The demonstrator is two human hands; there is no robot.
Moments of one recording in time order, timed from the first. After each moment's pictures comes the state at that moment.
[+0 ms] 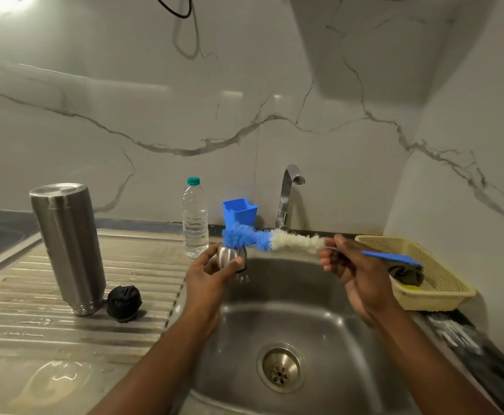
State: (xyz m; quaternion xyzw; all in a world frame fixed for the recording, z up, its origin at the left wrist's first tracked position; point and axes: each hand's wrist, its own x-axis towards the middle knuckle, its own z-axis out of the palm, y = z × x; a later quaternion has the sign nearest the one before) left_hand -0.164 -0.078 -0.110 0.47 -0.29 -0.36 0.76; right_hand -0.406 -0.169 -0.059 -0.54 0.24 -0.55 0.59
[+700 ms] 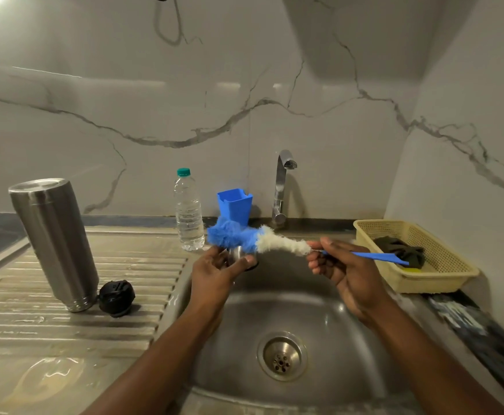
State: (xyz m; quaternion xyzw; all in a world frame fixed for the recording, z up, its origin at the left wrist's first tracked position) left_hand -0.180 -0.074 -0.114 0.51 -0.38 -0.34 0.70; right_hand -0.410 -0.168 -0.082 -0.54 0.23 -0.52 0.62
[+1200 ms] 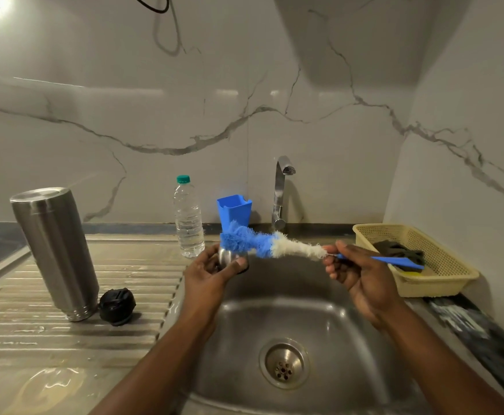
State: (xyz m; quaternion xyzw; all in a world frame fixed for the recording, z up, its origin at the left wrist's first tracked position) left_hand -0.174 -0.074 -0.111 0.52 -0.34 -0.31 0.72; right_hand -0.423 -0.176 -0.083 -0.49 0.25 -0.53 0.64
